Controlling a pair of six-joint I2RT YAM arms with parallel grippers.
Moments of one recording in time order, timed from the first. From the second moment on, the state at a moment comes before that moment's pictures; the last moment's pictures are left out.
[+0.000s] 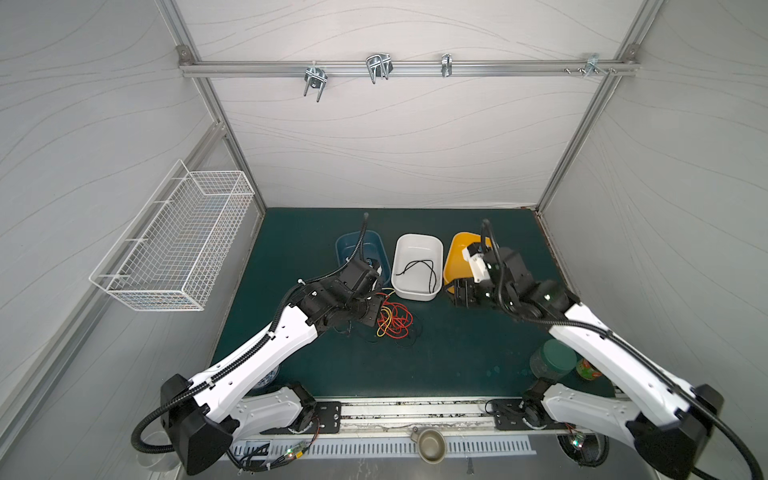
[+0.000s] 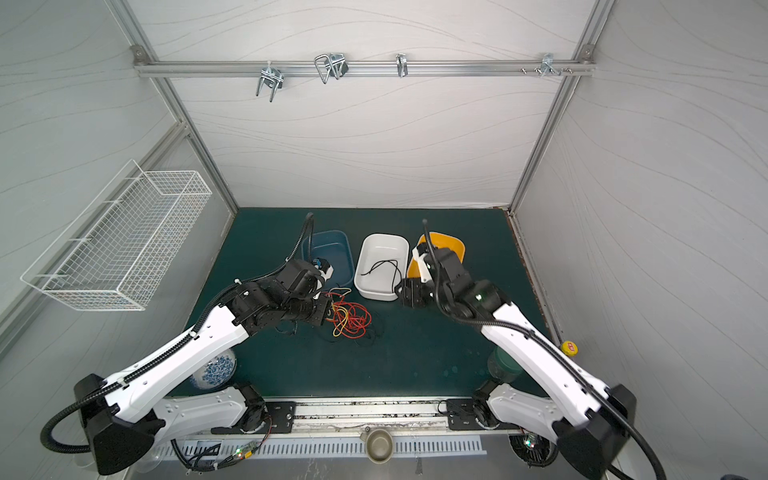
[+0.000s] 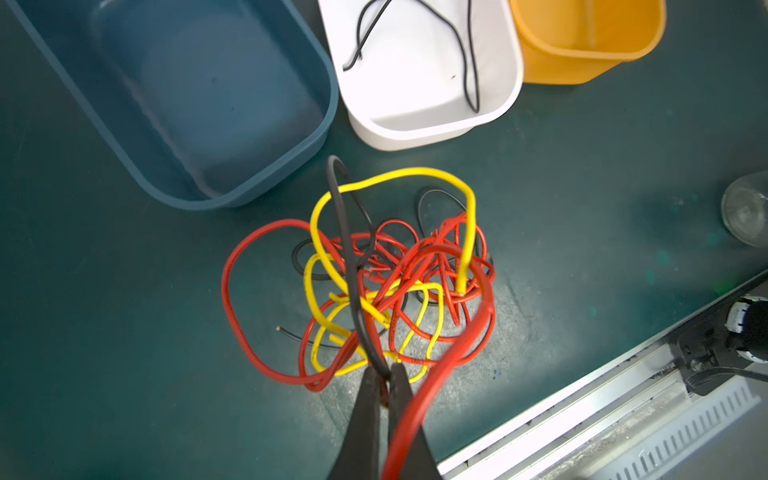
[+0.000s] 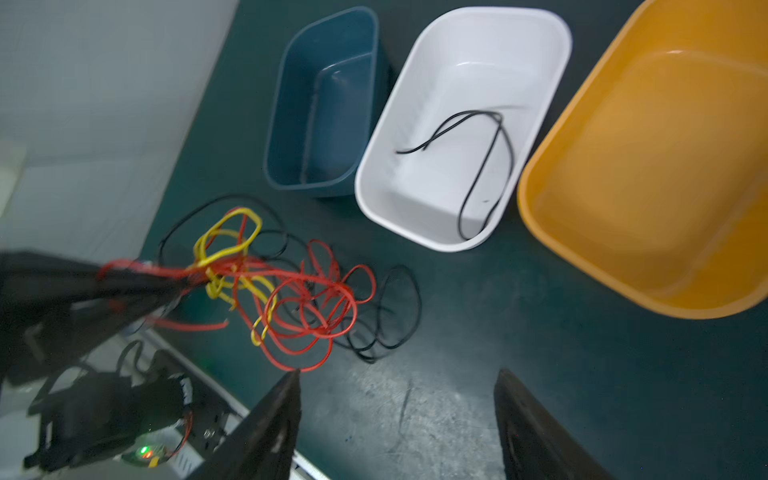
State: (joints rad) left arm -0.72 1.12 1.06 -0.95 -0.05 -0.35; right arm 0.74 0.99 0.94 -0.69 -0.15 0.47
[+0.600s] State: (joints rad) left arm -0.72 0.95 0.93 -0.82 -0.06 -0.34; right arm 1.11 1.08 0.64 -0.38 -0.02 0.62
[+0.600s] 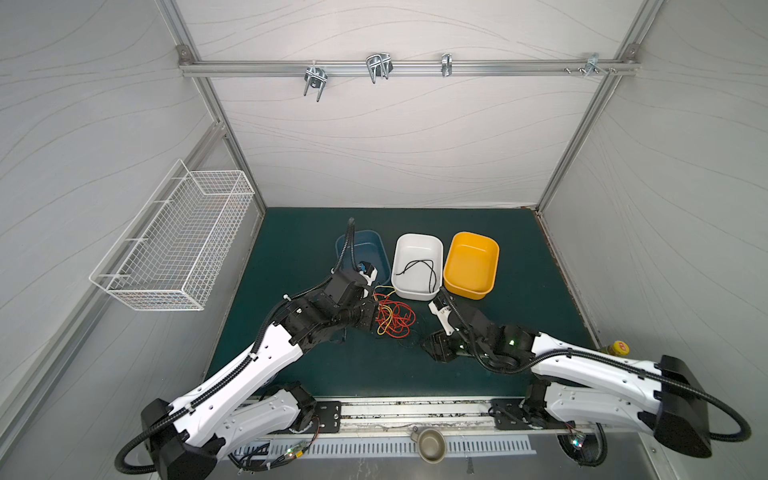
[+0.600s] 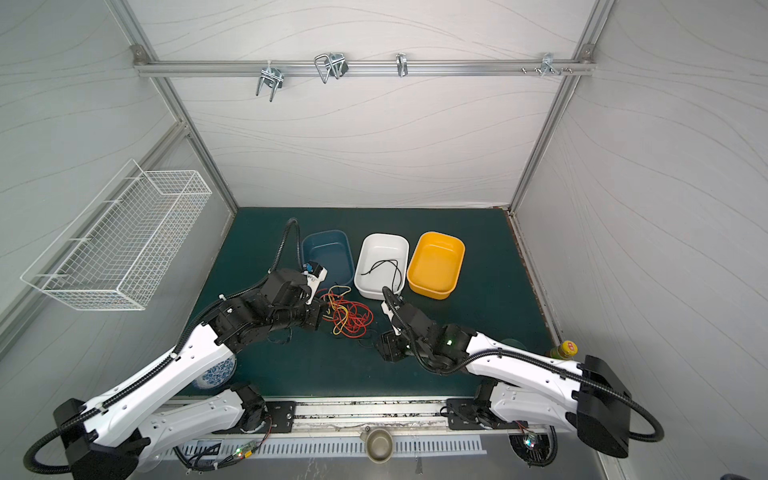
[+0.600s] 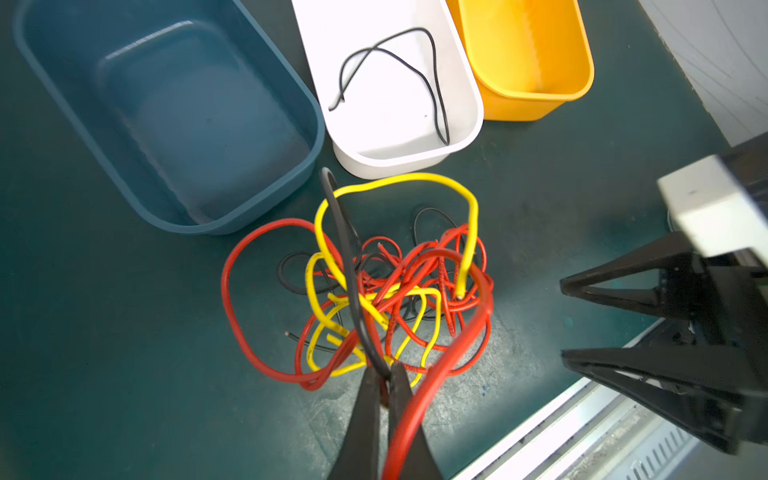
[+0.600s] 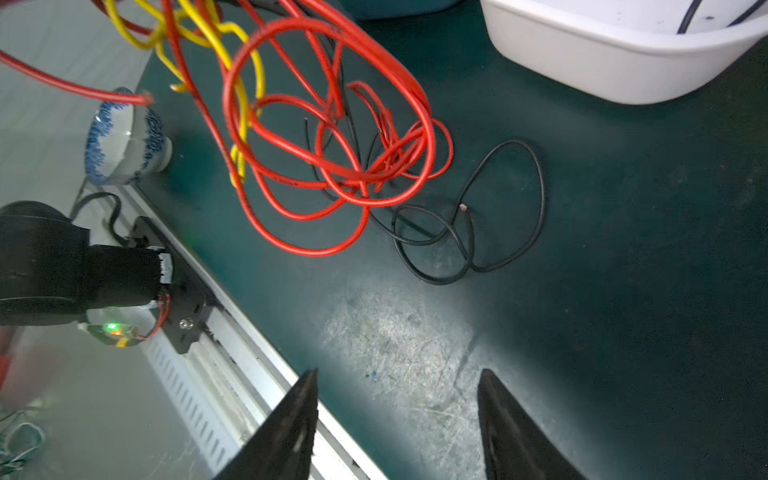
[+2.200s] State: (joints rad) left arm -0.72 0.89 0.88 -0.82 -0.22 -0.34; right arm 1.04 1.49 0.70 -0.21 0.13 0.68
